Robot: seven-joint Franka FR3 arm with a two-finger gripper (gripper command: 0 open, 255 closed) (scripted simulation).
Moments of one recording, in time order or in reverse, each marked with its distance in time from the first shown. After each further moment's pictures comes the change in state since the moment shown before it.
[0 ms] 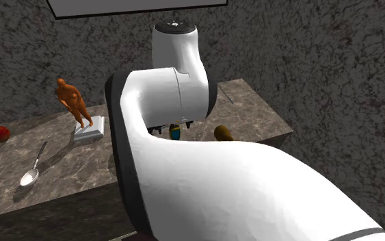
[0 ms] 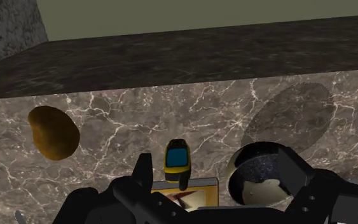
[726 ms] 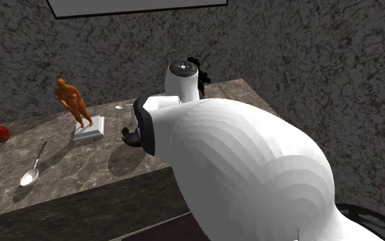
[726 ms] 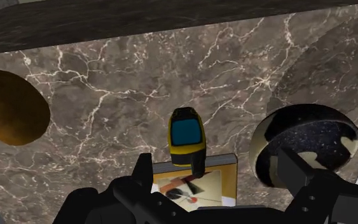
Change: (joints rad) arm 0.023 0.330 -0.071 -0.049 0.064 0.490 -0.053
